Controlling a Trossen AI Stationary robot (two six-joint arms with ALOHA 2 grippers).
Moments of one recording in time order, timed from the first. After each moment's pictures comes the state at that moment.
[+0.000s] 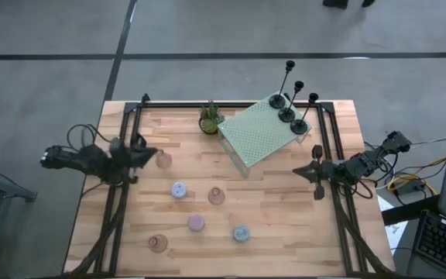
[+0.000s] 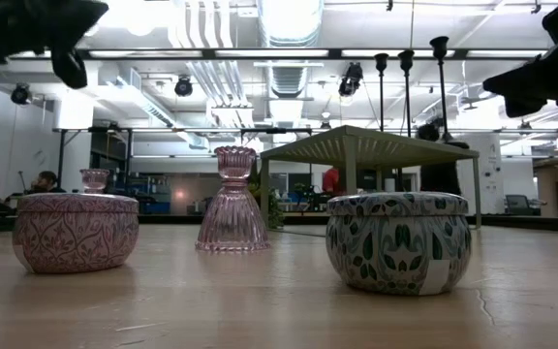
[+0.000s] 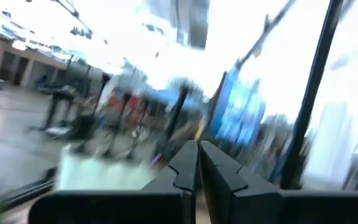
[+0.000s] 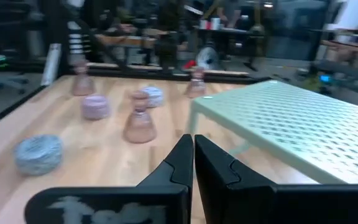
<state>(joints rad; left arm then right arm) -0.24 0.03 0.07 0.37 -0.39 -0.19 0.53 0.01 0.08 -0.18 0.61 0.03</state>
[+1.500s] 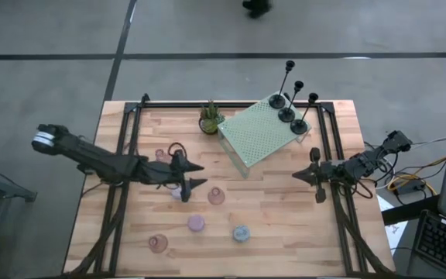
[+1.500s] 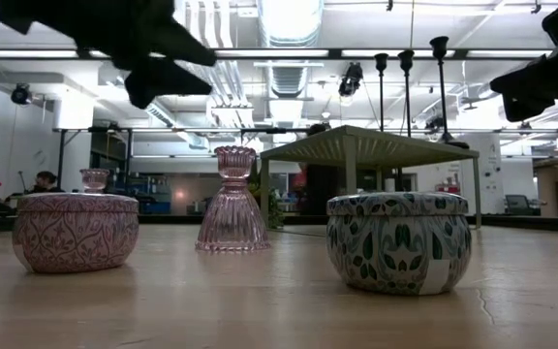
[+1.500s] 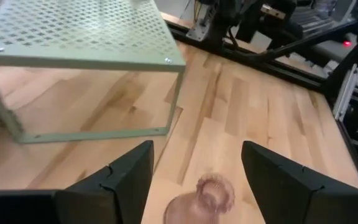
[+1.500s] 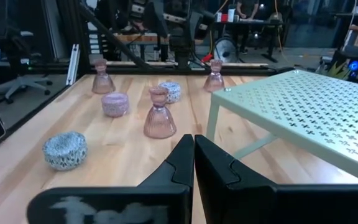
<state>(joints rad) -0.26 1.12 0.60 0.16 -0.40 -0.45 0.53 0.04 0.08 -0.18 0.52 0.09</state>
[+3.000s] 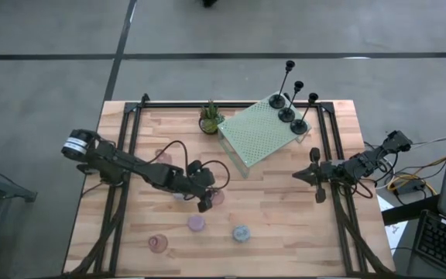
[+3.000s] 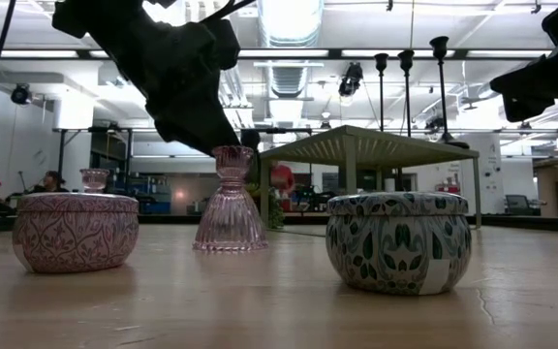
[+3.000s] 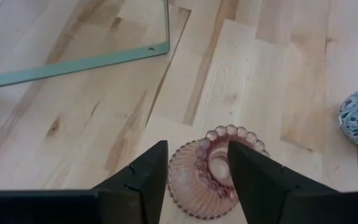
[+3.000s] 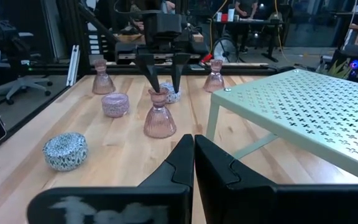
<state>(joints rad) -0.26 1.55 0.90 -0.16 -0.32 -0.46 0.53 0.04 0.08 -0.18 0.52 0.10</state>
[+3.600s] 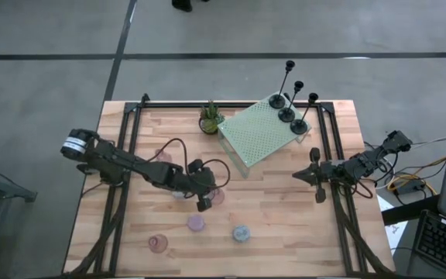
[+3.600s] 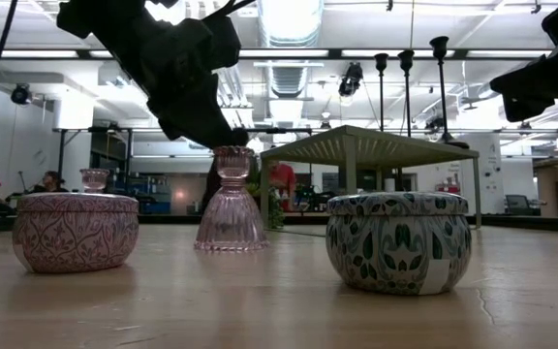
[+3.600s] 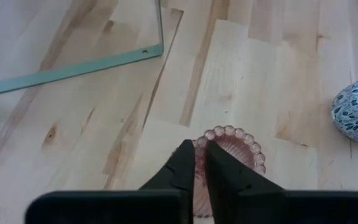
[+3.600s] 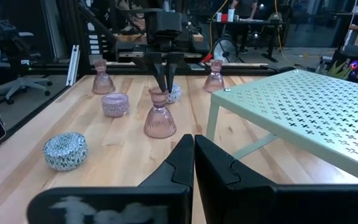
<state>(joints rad) -0.24 1.53 0.90 -0.16 -0.28 -0.41 0.53 0.04 0.08 -0.18 0.52 0.10</state>
